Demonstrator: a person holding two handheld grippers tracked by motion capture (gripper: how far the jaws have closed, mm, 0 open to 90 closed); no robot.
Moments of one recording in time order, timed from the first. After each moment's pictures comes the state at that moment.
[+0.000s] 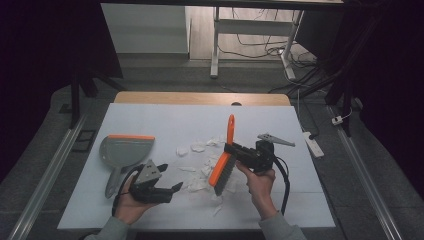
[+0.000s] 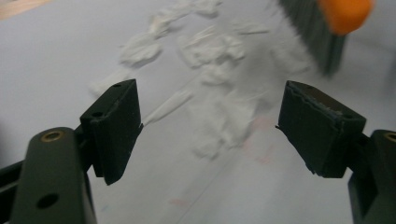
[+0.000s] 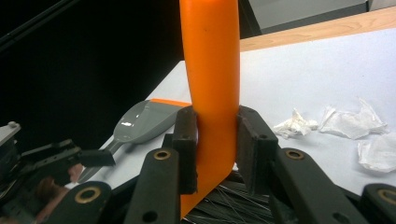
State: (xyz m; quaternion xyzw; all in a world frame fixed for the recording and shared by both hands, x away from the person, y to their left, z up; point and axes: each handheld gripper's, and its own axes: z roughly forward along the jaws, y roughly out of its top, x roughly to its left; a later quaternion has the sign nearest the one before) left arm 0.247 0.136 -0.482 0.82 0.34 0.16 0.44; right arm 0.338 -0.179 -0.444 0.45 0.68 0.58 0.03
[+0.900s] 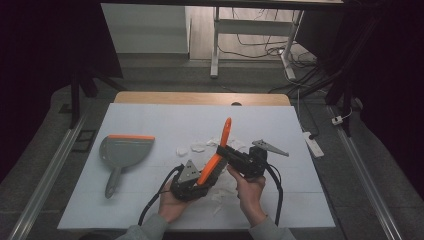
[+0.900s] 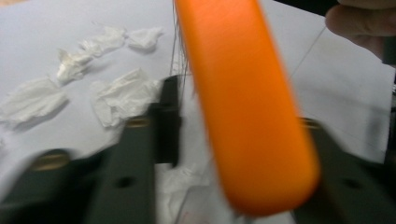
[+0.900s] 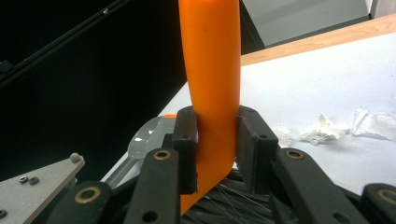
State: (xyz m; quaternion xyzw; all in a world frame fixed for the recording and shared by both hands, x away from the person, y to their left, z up) left arm 0.269 0.058 -0.502 0.80 0.32 0.14 0.49; right arm 0.319 -0.159 -0.451 0.46 0.64 0.62 0.03
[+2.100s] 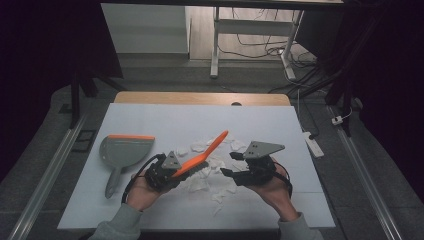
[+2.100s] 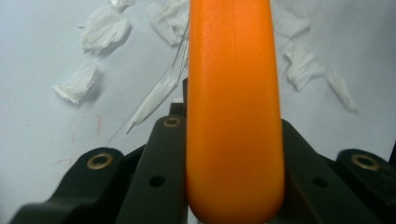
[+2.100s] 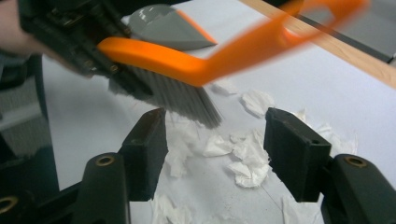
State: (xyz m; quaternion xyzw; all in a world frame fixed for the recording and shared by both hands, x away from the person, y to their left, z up) left arm 0.281 0.114 -0.468 0.90 0.28 0.11 0.31; right arm 0.300 -0.170 -0.409 0.19 0.86 0.45 0.13
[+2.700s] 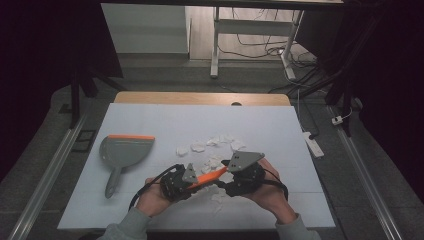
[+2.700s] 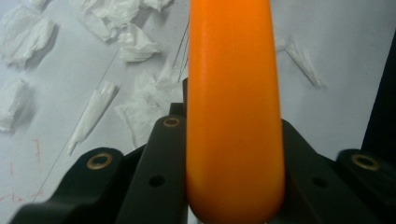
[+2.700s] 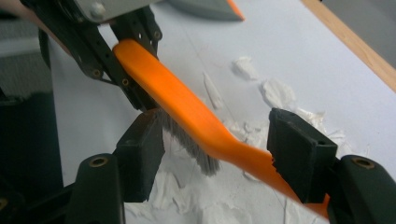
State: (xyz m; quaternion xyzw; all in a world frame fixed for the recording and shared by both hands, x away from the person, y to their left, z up) left arm 0.270 0.074 -0.479 0.94 0.21 0.10 0.26; right arm 0.286 -0.144 -0.417 0.10 0.91 0.37 0.16
